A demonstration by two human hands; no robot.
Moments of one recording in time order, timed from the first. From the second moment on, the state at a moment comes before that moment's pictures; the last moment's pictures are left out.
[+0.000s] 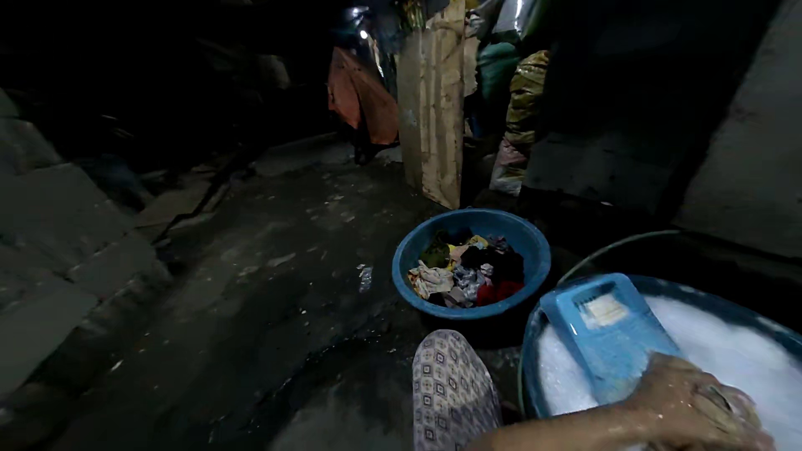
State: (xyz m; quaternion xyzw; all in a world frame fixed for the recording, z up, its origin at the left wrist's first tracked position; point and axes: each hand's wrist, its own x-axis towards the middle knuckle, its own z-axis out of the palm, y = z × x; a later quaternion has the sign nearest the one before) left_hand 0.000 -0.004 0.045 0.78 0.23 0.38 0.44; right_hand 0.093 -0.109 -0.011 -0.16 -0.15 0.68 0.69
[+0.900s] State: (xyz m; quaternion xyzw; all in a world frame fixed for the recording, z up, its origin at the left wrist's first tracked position) left_hand 0.034 0.015 0.108 0.73 0.11 0.03 0.68; right_hand 0.108 -0.119 0.082 -0.42 -0.87 -0.04 0.25
